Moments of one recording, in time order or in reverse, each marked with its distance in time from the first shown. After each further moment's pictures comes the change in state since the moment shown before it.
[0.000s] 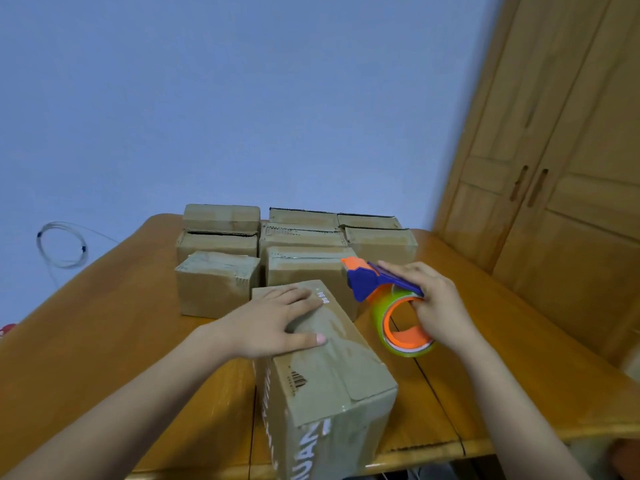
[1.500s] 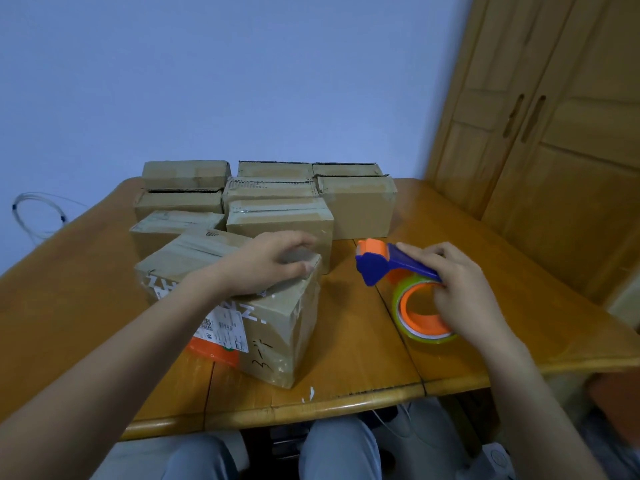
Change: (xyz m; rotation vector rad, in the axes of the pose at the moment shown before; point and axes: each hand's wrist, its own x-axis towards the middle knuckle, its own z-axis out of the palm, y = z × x) left_hand 0.047 0.056 0.001 -0.232 0.165 -0.004; right_hand -0.068 0.050 -0.032 -0.262 0.029 0.133
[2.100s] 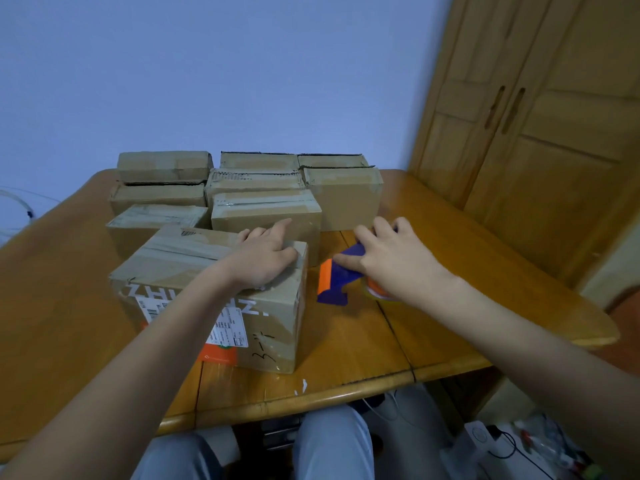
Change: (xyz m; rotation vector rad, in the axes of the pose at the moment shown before) left_hand 0.013 0.006 0.013 0.053 -0.003 -0.278; right_hand 0.038 -0.065 0.001 -0.803 -0.364 -0.478
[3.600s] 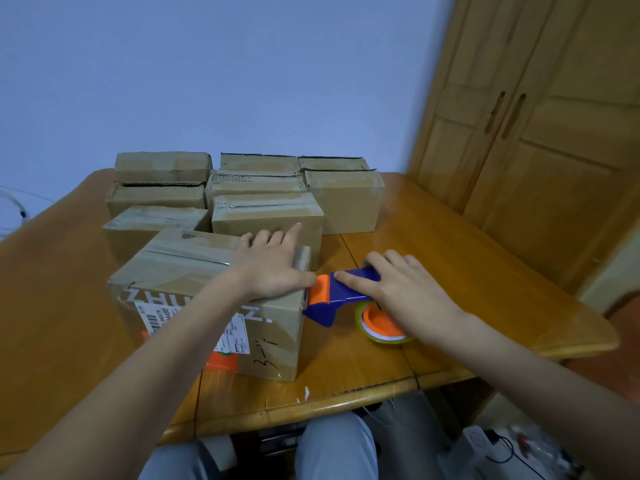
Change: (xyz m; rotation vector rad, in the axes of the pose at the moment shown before) left_hand 0.008 0.004 0.008 0.263 -0.019 0.010; right_hand -0.020 -0.009 0.050 0.170 0.222 0.040
